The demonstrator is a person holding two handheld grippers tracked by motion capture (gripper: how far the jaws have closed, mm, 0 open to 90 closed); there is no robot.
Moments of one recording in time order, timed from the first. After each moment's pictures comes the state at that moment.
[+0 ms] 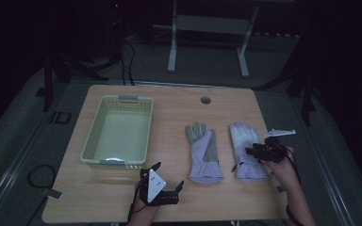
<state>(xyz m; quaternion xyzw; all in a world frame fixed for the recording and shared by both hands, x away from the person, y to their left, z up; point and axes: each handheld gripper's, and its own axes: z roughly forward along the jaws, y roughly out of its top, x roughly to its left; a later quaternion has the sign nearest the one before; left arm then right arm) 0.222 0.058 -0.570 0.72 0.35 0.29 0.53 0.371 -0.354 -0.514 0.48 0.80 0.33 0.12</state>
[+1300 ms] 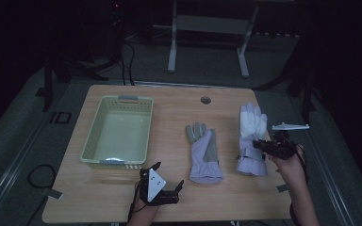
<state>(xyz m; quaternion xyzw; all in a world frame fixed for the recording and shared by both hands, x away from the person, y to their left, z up) 0.223 0.058 -0.570 0.72 0.36 0.29 0.53 0.347 -0.343 -0.447 0.50 0.78 0.35 0.13</state>
